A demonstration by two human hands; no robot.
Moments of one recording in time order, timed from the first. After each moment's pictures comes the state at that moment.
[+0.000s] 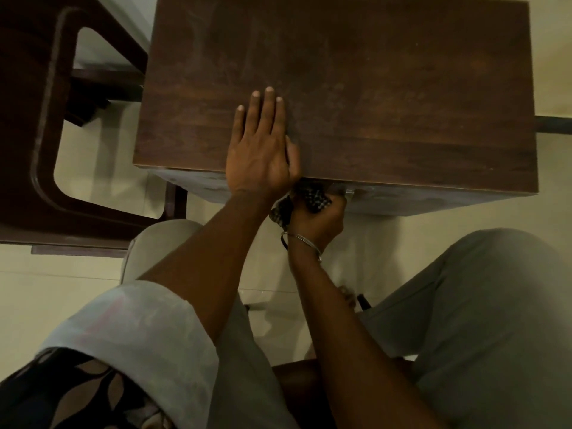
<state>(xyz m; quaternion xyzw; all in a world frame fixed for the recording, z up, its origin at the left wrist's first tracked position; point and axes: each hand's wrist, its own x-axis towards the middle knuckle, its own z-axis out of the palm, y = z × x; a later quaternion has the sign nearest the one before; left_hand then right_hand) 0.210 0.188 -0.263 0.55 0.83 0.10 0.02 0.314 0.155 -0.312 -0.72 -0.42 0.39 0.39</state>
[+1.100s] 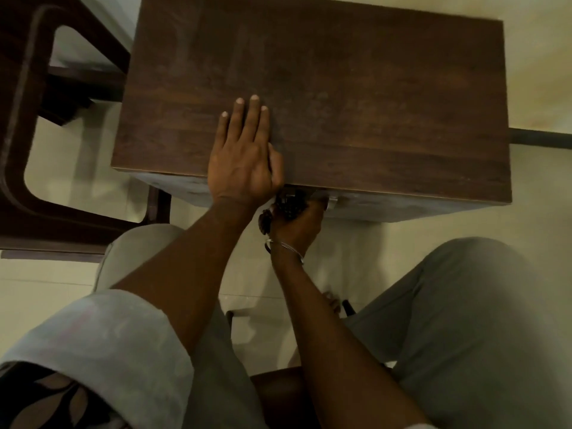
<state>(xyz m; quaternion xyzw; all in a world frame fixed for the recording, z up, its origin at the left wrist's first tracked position) 0.209 0.185 -0.265 0.55 0.82 0.12 0.00 0.308 0.157 -0.309 -0.70 -0.45 0.44 0.34</state>
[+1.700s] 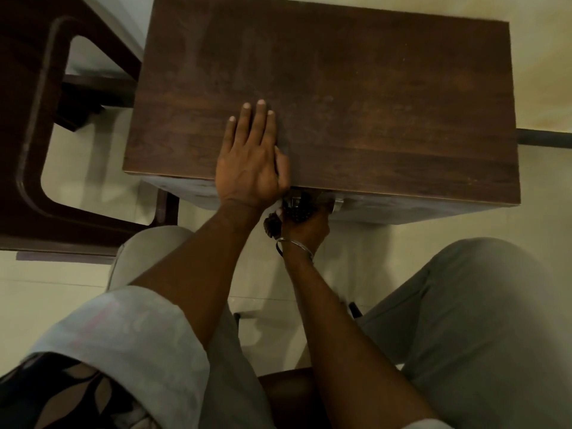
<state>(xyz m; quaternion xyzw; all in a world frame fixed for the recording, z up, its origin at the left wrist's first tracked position) 0.207 0.185 -0.267 0.55 0.82 0.13 -0.01 0.313 0.161 -0.331 -0.72 -0.43 0.46 0.30</state>
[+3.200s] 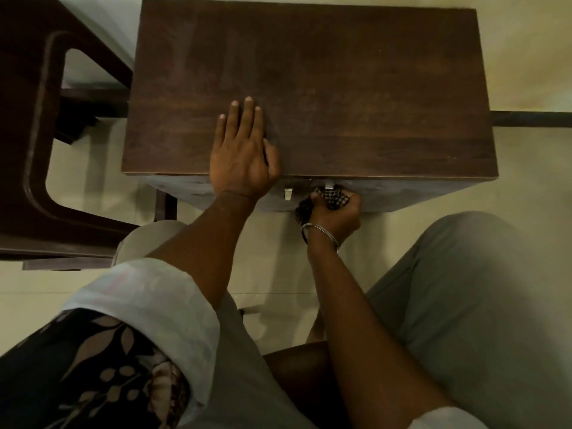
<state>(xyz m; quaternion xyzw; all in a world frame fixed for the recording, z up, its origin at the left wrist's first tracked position) 0.208 0.187 -0.268 0.55 0.82 0.13 0.00 0.360 0.184 -0.311 -0.74 -0.37 0.37 0.42</state>
